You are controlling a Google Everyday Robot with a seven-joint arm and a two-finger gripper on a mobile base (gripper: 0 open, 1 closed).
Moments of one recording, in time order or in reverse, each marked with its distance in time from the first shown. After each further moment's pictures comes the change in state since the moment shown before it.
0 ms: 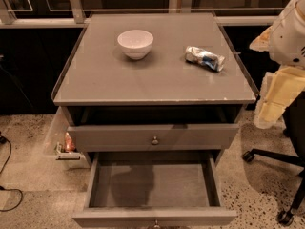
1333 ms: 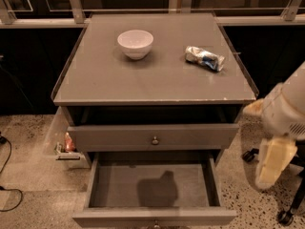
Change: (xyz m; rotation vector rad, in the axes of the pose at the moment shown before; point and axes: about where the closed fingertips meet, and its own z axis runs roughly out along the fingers) arm 0.056 0.067 0.107 -0.190 -0.006 -0.005
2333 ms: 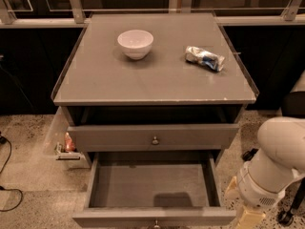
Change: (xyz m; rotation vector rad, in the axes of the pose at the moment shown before) arm 0.050 0.091 0.170 -0.239 0.034 -0.075
